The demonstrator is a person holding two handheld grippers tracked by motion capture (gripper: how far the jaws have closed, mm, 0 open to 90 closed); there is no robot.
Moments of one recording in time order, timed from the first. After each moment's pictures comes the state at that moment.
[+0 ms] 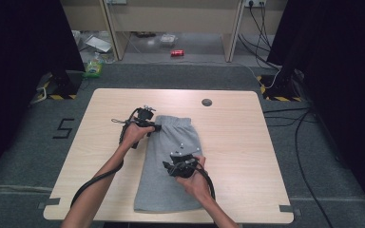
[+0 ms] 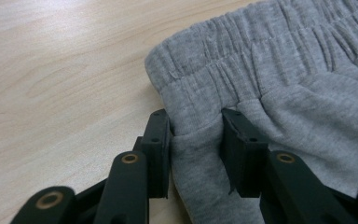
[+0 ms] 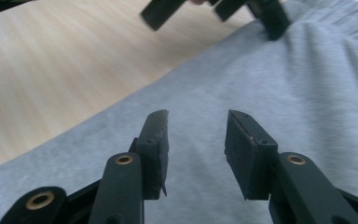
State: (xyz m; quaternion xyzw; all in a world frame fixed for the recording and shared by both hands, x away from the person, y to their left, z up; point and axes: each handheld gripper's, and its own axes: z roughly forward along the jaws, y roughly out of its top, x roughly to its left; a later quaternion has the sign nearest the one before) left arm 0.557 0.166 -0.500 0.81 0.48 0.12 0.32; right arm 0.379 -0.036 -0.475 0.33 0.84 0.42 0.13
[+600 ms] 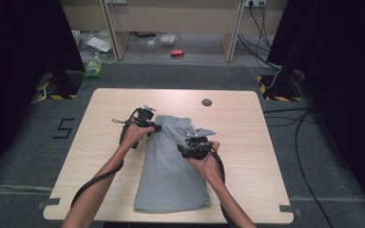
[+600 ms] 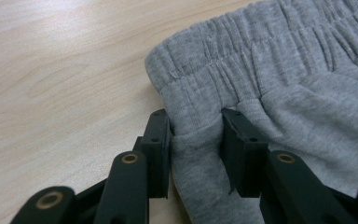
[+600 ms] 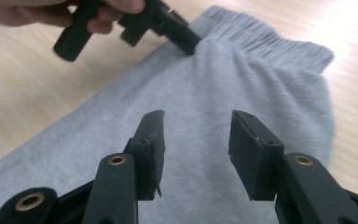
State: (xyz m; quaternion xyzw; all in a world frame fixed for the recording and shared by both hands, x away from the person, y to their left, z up) left arm 0.556 0.166 -0.500 0.81 0.48 0.12 0.32; right arm 0.428 -0.075 -0.462 0.39 0.81 0.42 0.15
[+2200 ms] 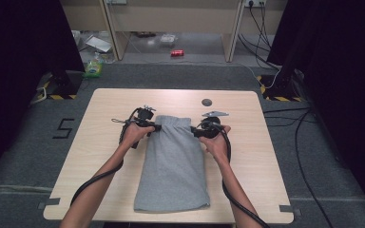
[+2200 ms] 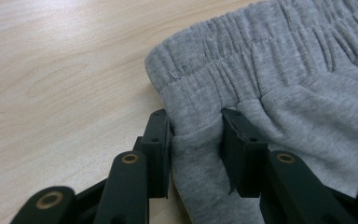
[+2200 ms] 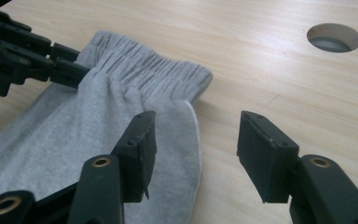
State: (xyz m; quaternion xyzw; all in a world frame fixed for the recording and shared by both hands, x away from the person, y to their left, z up) left arm 0.557 0.166 -0.500 0.81 0.48 0.12 0.32; right arm 0.504 -0.112 -0.469 0.48 0.76 0.40 0.16
